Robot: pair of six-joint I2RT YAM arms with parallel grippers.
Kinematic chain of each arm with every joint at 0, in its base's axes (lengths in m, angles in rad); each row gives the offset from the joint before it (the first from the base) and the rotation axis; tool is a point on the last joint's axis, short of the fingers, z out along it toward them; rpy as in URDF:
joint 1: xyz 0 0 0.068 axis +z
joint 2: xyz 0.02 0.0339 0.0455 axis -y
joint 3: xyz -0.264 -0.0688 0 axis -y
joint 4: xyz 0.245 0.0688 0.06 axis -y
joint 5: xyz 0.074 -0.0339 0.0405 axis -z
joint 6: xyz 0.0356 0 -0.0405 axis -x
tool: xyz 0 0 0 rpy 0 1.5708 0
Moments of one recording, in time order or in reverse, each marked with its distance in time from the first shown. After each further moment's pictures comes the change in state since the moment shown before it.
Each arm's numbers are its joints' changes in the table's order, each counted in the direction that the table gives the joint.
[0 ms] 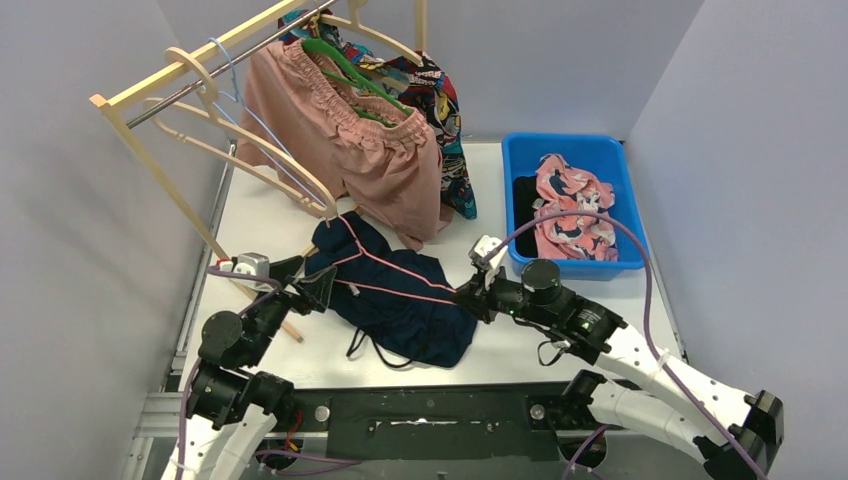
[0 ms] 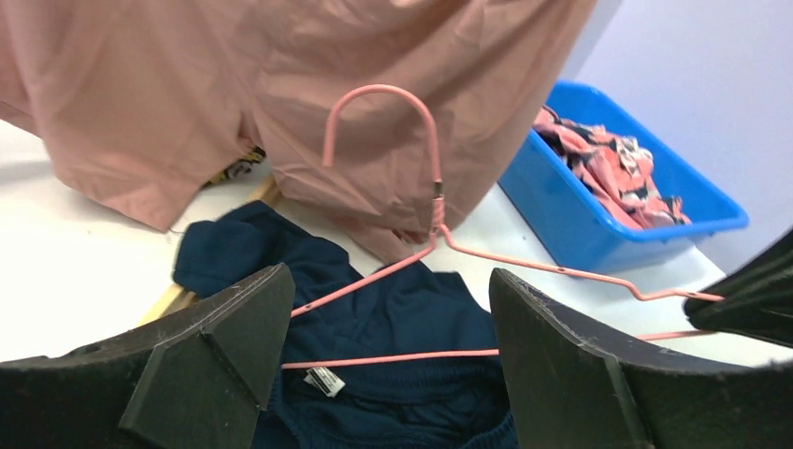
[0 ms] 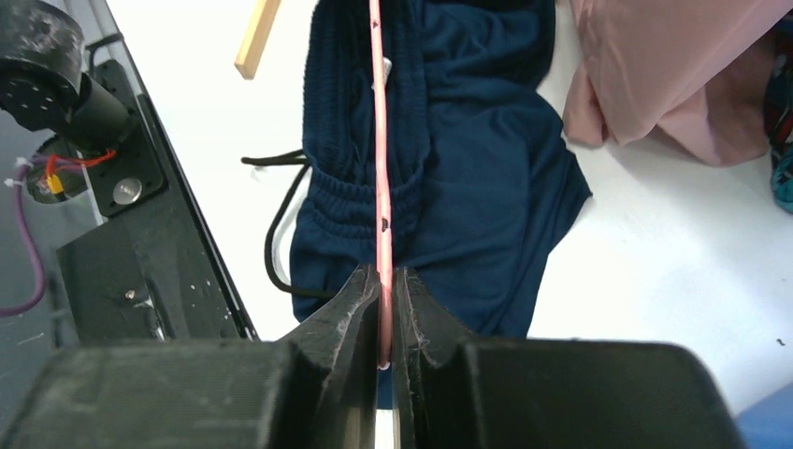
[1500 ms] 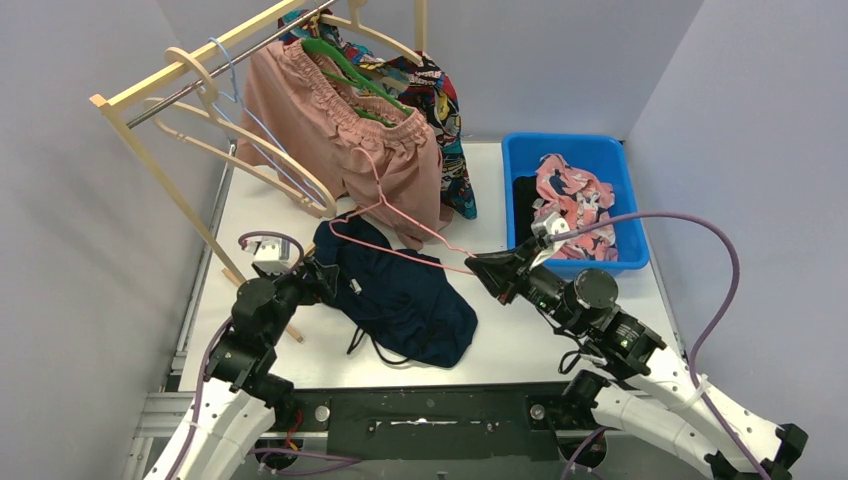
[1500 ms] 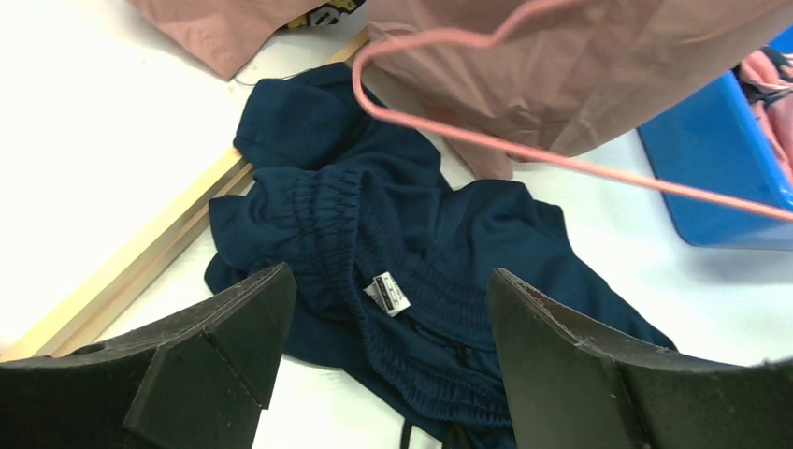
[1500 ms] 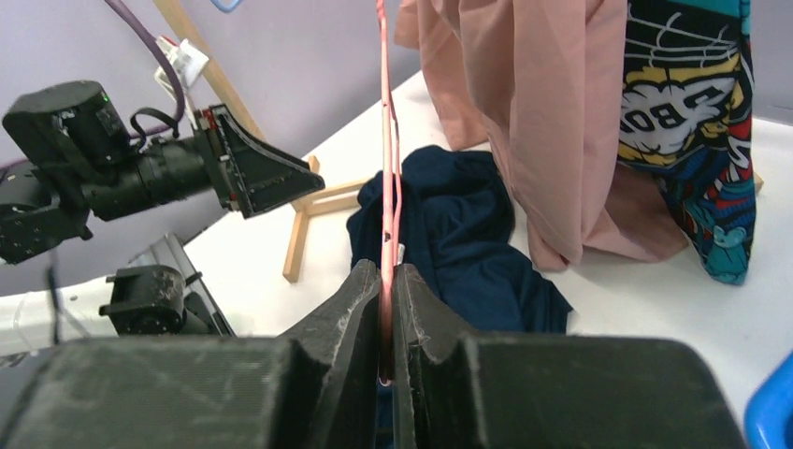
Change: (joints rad) left arm 0.011 -0.231 -0.025 -0.049 -0.159 0.058; right arm 0.014 0.199 0.064 0.110 0.218 -0.255
